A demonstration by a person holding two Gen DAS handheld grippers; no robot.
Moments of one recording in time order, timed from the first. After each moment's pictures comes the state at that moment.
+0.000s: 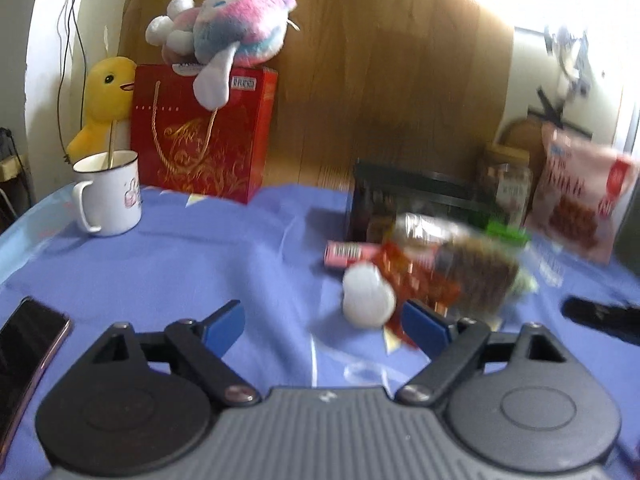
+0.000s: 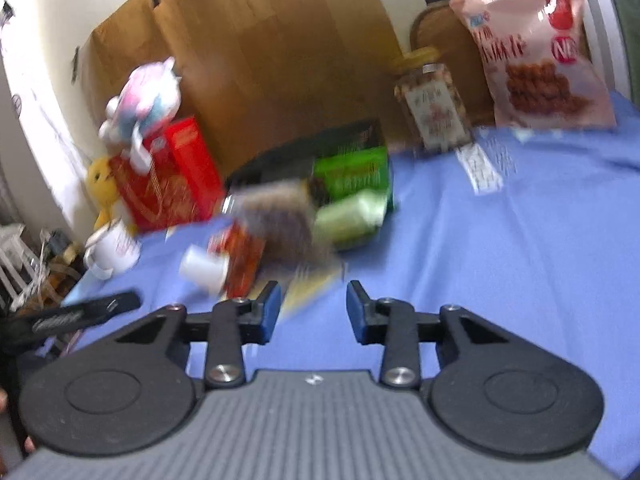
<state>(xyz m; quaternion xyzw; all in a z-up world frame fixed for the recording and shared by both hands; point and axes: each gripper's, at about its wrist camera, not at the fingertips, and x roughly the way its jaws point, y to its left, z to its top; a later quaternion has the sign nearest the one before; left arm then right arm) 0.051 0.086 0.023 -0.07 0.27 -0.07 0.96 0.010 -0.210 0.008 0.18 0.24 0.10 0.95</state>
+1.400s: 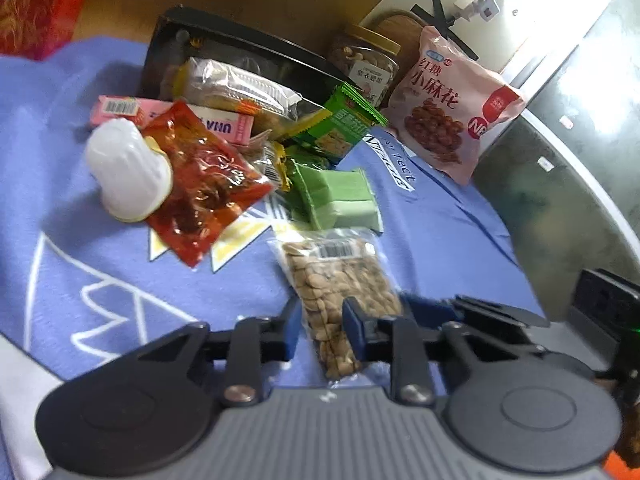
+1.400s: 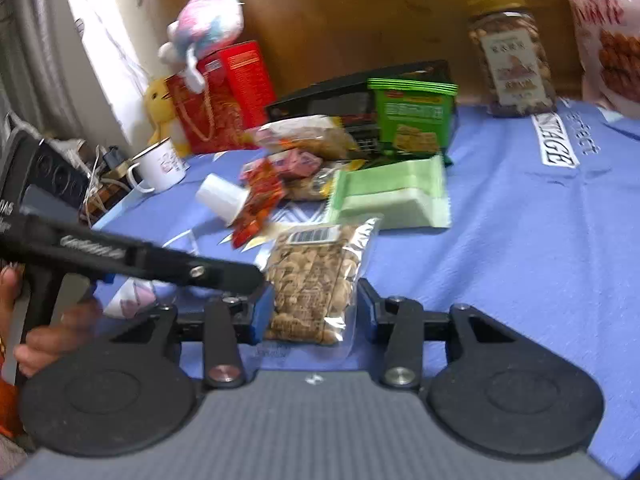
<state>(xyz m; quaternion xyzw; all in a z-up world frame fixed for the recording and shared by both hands) 0.093 0.011 -0.039 -0.14 0.40 -0.33 0.84 0.034 -0.233 -0.035 0.11 0.31 0.26 0.91</state>
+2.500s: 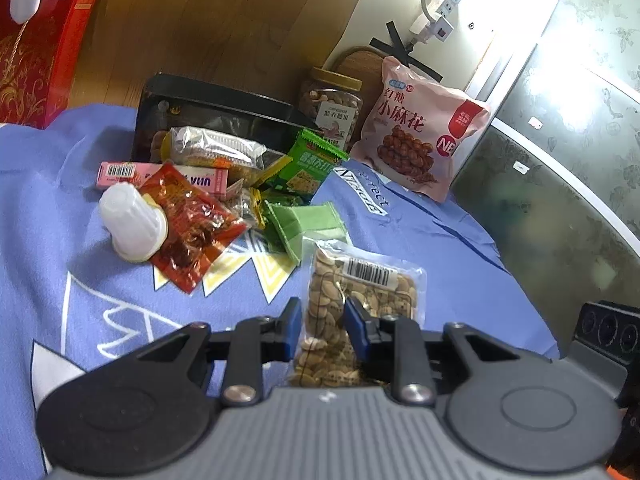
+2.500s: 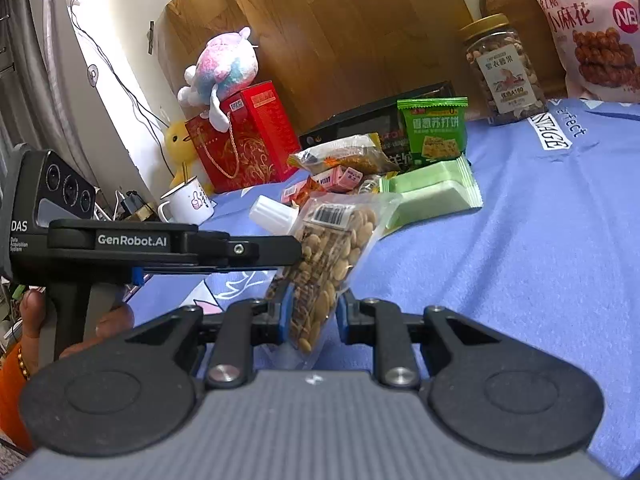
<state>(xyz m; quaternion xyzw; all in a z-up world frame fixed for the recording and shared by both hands) 0.054 0.018 -0.005 -0.11 0.34 -0.33 0.87 -0.014 -0.213 -0.030 0.19 0.26 0.23 0.92</state>
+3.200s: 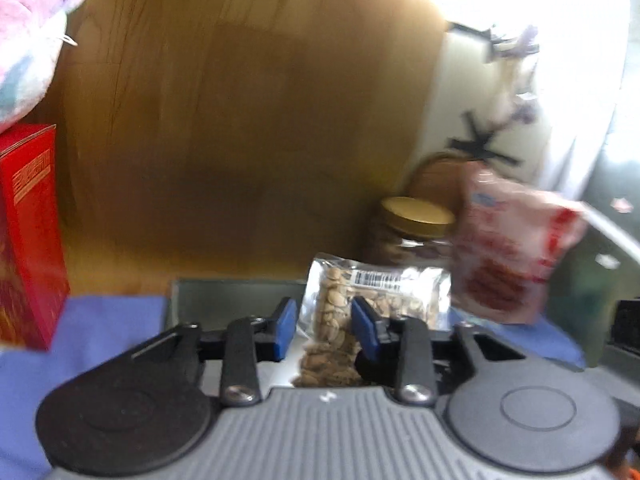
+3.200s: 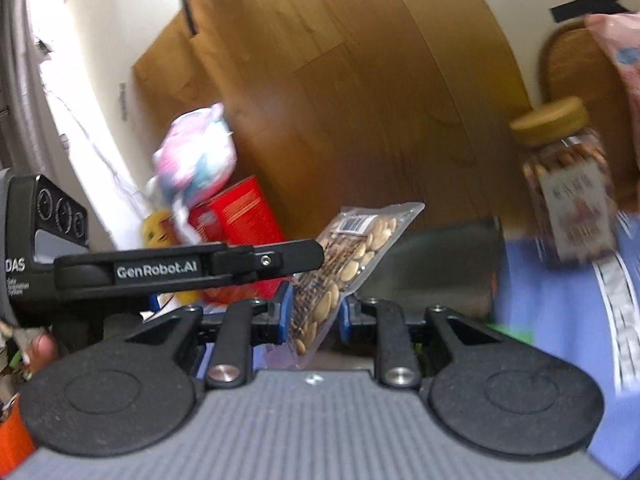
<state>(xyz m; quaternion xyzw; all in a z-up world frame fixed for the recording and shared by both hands) 0.263 -0.016 0.082 -0.05 0.28 -0.25 0.93 0.161 -0.187 0.048 0.20 0.21 0.24 0.92</state>
